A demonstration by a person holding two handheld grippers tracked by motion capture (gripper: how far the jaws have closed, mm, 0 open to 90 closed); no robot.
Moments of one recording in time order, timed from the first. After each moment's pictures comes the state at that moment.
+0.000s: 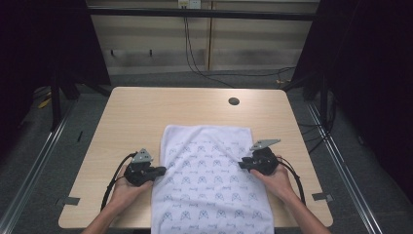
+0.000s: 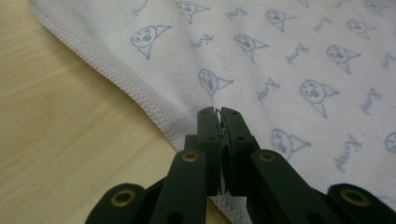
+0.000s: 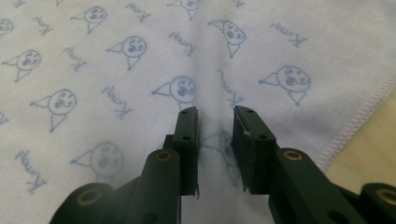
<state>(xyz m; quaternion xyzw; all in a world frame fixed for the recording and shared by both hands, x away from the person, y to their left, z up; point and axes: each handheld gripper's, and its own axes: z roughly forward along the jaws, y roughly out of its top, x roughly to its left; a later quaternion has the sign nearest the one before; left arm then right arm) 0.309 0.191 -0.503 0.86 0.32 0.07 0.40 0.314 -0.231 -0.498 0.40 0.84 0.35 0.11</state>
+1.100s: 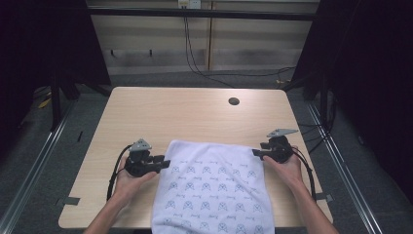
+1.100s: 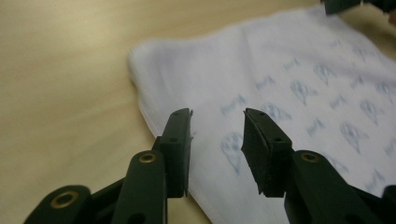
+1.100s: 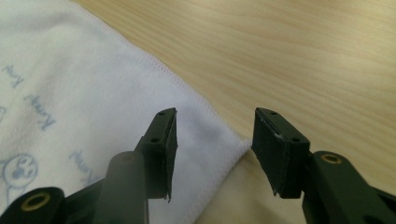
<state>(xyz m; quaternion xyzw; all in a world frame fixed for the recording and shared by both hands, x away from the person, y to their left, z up) 0.330 0.185 -0.478 0.81 0.37 0.06 0.44 0.346 -0.282 -0.493 0.47 0.80 0.35 0.16</state>
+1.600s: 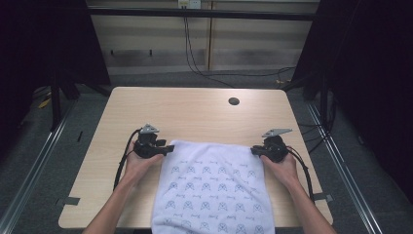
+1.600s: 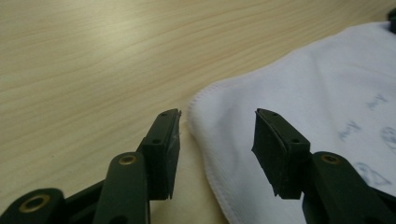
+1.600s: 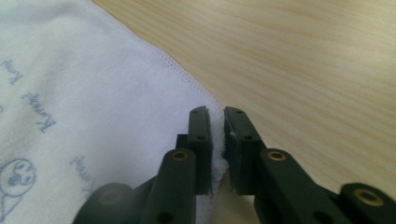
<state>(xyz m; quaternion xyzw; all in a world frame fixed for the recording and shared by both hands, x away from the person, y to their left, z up) 0.393 0.167 -0.492 0.81 0.40 0.08 0.41 0.352 -0.273 -0.502 0.46 0.81 0.34 0.14</state>
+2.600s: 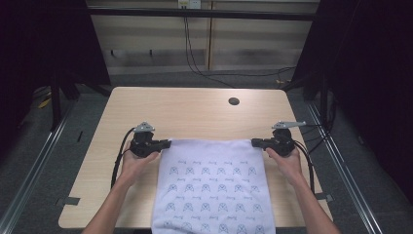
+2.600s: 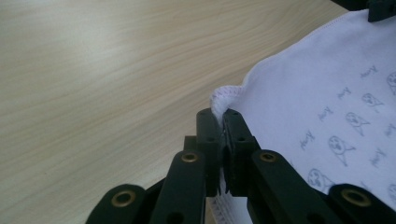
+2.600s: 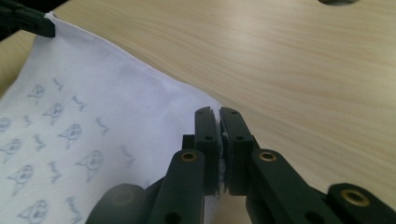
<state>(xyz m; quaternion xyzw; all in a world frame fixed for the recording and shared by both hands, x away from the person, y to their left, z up) 0.380 0.178 -0.466 0.81 0.36 0.07 0.46 0.350 -0.284 -0.465 0.45 0.77 0.45 0.10</state>
